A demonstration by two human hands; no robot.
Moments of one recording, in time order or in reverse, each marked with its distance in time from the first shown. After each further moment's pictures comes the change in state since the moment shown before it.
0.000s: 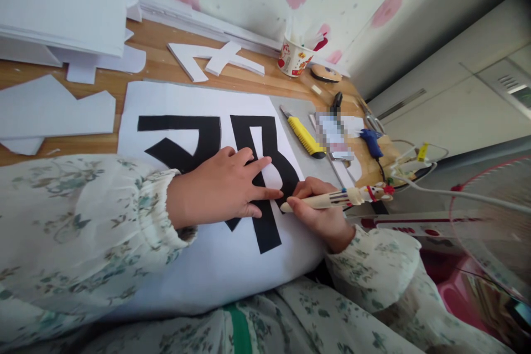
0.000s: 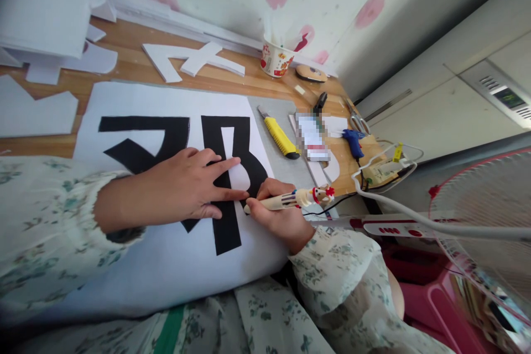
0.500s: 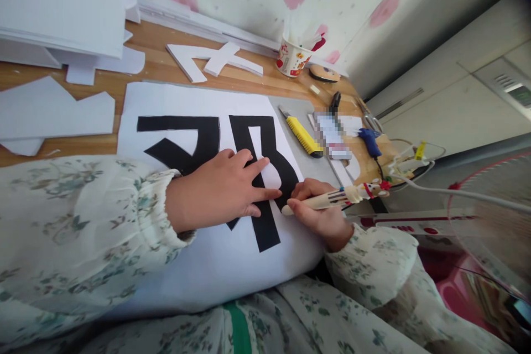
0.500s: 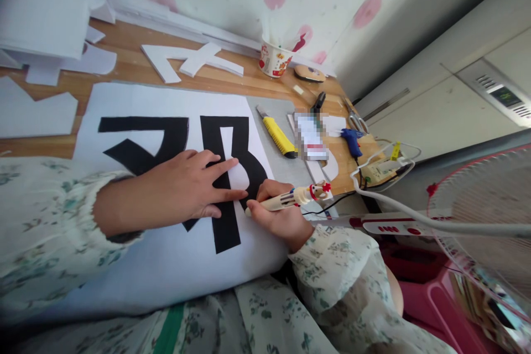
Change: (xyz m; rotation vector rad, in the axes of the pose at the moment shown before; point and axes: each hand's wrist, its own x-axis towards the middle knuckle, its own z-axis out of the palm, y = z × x) left_hand -0.002 0.003 0.004 0.010 0.031 0.009; right_hand -0.004 0.014 -0.001 0.082 -0.059 0.008
